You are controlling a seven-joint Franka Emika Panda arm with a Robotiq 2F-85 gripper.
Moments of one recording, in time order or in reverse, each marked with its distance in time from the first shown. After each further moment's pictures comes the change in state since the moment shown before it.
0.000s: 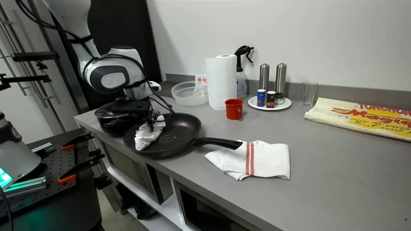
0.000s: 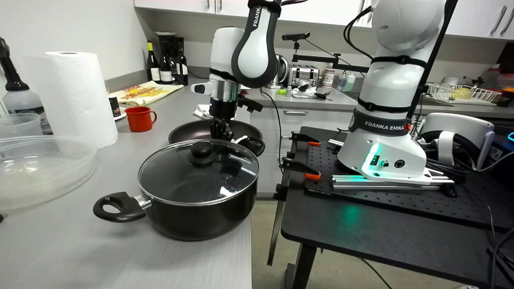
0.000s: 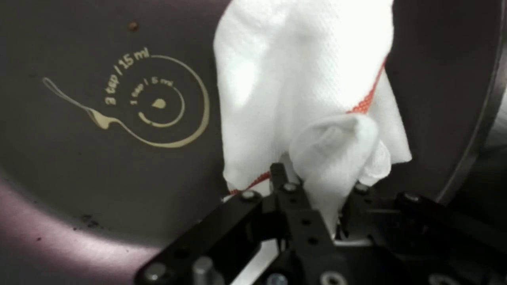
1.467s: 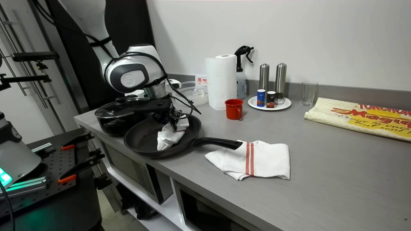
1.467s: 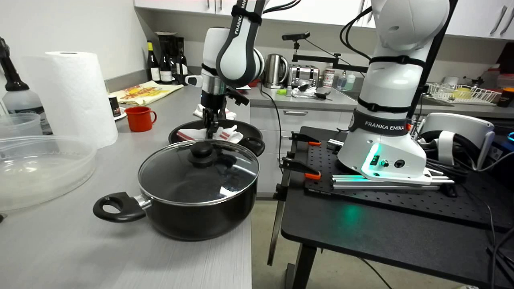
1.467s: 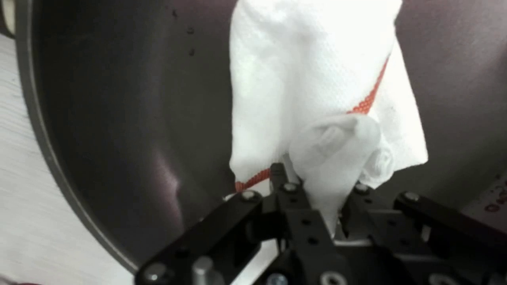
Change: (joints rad) arm 0.121 0.060 -0.222 0.181 0.000 -0.001 0.013
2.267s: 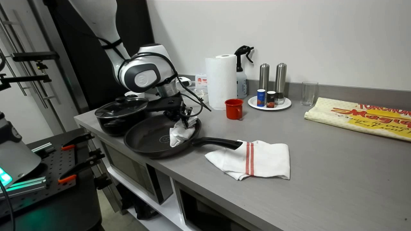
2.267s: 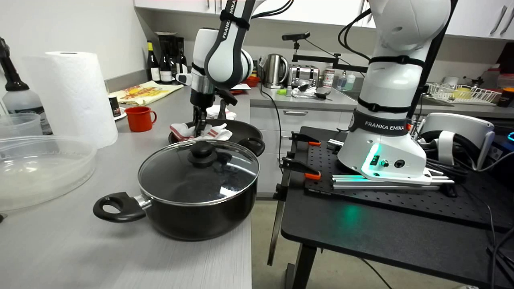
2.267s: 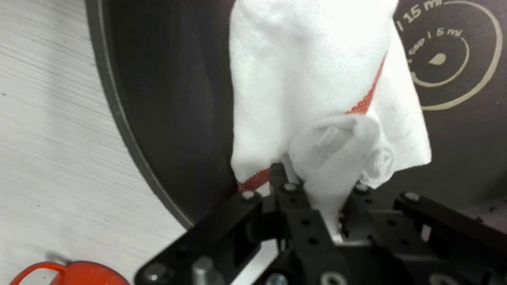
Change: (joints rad) arm 0.029 0.071 -0.027 0.127 0.000 0.007 0.057
